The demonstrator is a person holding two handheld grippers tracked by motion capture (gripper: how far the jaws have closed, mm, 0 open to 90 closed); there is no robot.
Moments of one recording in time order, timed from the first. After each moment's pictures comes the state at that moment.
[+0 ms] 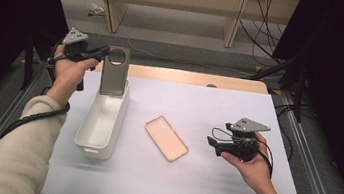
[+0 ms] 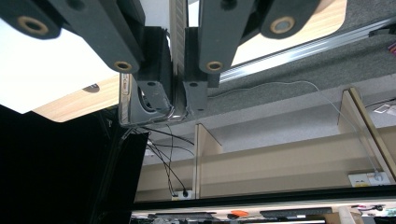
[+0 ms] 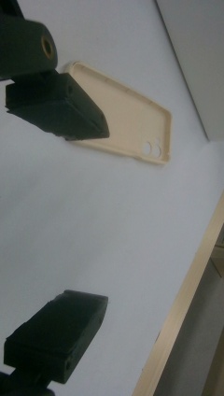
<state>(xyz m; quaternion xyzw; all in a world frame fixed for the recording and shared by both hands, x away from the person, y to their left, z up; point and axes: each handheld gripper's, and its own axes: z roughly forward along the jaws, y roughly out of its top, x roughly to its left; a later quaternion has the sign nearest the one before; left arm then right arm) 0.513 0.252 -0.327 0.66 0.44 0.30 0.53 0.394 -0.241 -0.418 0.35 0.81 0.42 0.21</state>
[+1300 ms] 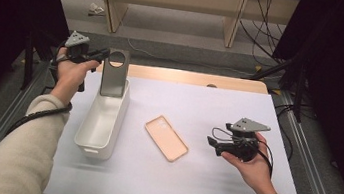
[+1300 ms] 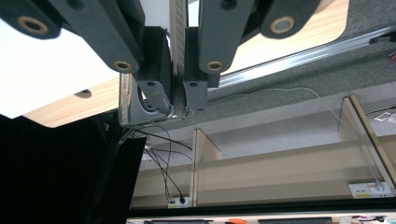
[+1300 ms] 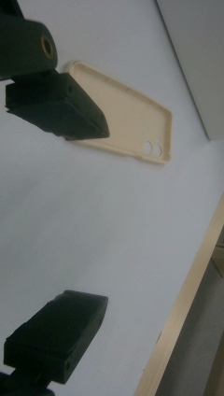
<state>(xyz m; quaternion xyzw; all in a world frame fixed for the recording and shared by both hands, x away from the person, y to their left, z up) 0.526 0.257 -0.344 0.67 0.44 0.30 0.52 0.395 -0.241 -0.419 0.35 0.81 0.42 0.20</state>
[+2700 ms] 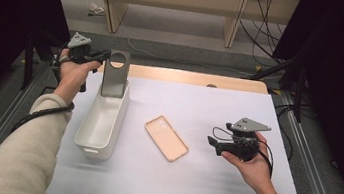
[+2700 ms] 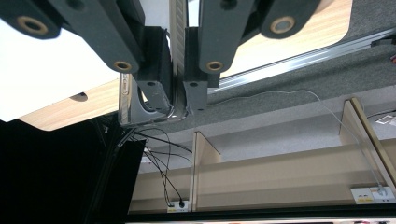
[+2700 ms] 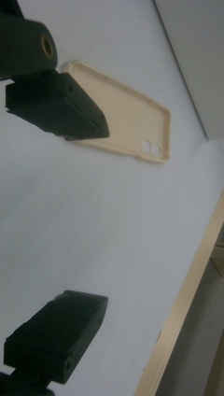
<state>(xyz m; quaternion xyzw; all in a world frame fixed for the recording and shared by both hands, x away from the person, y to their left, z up) 0.535 0.258 -0.354 0.67 0.45 0.29 0.52 0.396 -0.242 -0.419 0.35 0.81 0.42 0.20</state>
